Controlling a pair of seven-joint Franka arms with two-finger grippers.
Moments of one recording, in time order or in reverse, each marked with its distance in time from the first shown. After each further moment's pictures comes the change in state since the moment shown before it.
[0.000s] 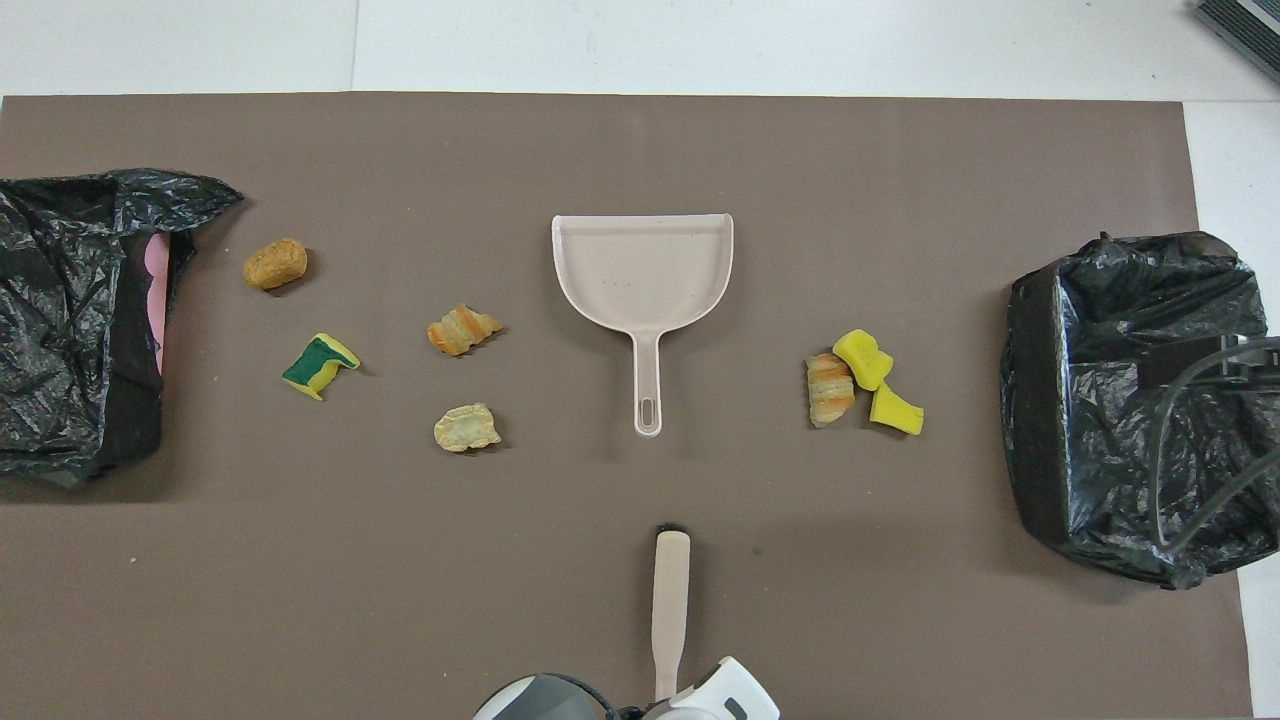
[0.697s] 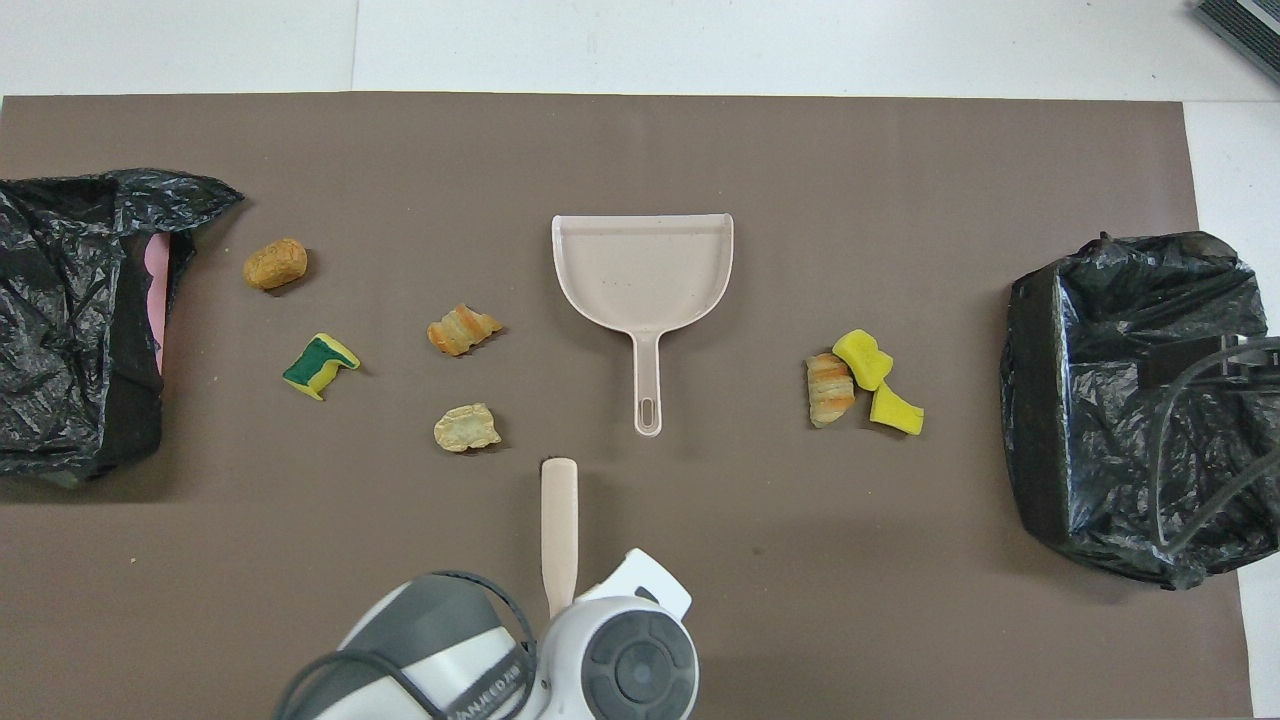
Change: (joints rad) left arm 0.275 -0.049 0.015 0.125 0.141 -0.276 0.049; right arm 0.001 0.000 0.001 -0.002 0.000 0.009 0.000
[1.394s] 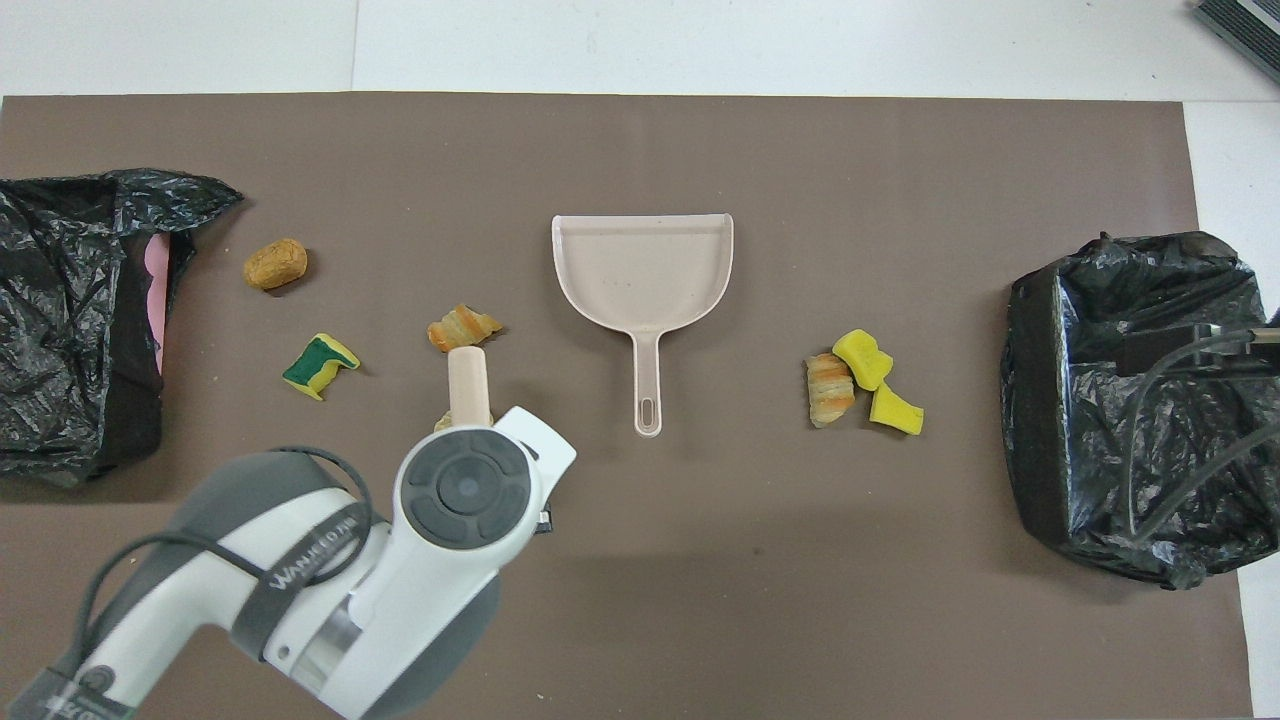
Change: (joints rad) left arm 0.498 0.167 0.006 0.194 0.157 0.116 0.543; right arm 0.158 0.100 0.036 -0.008 0.001 0.105 0.214
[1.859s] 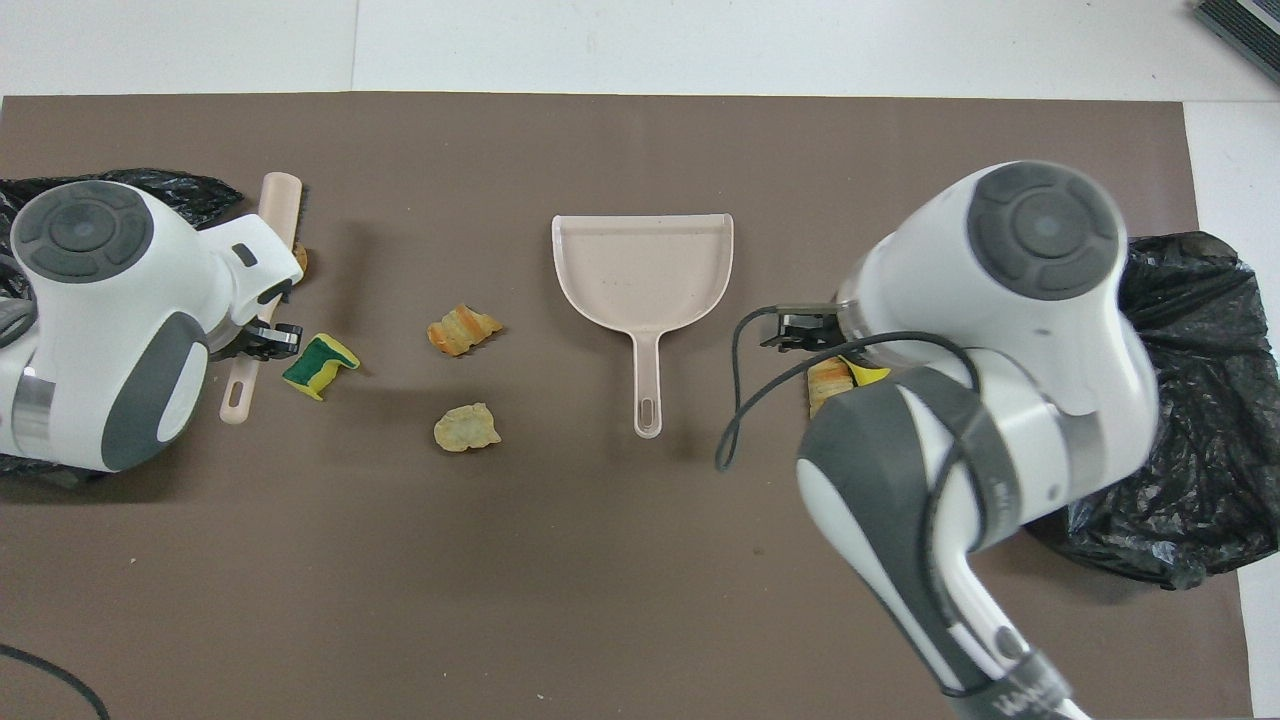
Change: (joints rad) left arm 0.239 0.076 -0.001 0.073 0.121 0.068 0.285; right arm 0.251 0.207 0.006 0.000 0.003 0.217 0.221
